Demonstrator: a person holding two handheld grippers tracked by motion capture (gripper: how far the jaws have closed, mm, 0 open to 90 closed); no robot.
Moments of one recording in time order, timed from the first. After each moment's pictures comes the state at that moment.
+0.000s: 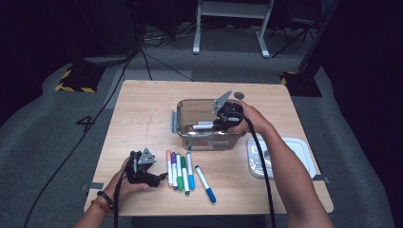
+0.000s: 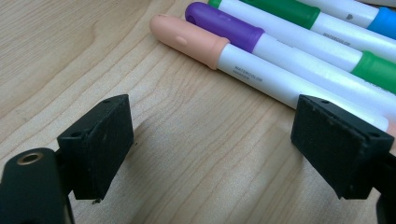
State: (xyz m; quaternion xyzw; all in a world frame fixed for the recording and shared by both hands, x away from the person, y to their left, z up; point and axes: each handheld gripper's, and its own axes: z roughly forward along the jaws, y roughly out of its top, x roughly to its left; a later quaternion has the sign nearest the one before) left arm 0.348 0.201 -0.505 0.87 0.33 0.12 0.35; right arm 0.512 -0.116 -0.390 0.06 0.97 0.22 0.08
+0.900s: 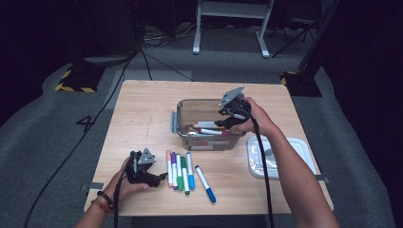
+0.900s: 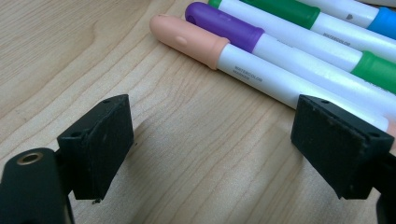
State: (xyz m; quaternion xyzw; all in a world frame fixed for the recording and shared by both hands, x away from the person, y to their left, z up) left arm 0.348 0.201 -0.505 0.87 0.33 0.12 0.35; right arm 0.497 -0.135 -0.362 0.14 0.94 0.29 0.14
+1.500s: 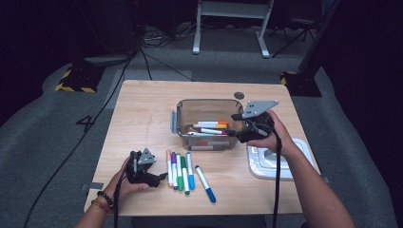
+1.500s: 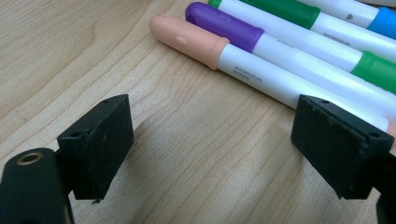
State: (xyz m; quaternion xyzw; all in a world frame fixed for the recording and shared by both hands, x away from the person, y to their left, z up) left arm 0.348 0.201 -0.505 0.87 0.33 0.12 0.35; right arm 0.420 -0.181 -0.336 0.15 0.89 0.40 0.16
